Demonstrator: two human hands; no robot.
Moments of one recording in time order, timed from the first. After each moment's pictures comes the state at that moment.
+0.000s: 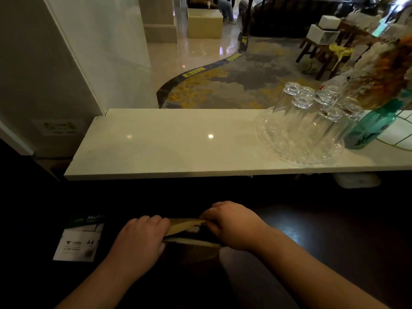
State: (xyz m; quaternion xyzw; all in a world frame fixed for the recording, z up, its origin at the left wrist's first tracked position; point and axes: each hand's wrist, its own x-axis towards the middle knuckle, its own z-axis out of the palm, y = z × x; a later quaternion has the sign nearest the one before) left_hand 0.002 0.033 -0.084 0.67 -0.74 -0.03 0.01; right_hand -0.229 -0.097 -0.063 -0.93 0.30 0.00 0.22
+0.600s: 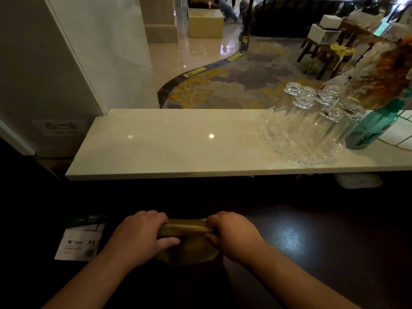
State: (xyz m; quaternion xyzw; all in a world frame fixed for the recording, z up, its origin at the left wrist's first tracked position) left_hand 0.007 0.019 -0.068 0.72 -0.67 -0.15 0.05; right_hand -0.229 -0.075 -0.077 -0.90 0.39 -0.01 0.21
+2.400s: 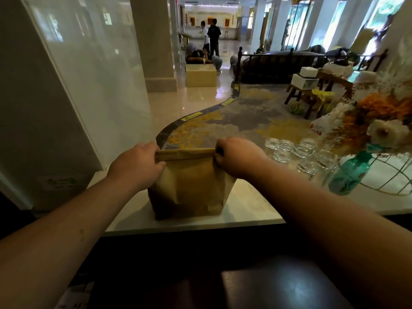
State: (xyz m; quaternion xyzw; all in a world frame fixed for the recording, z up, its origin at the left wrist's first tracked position) left_hand 0.037 -0.160 0.118 0.80 -0.59 0.00 0.14; right_hand -0.200 -0.264 0.132 -0.89 0.45 -0.10 0.02
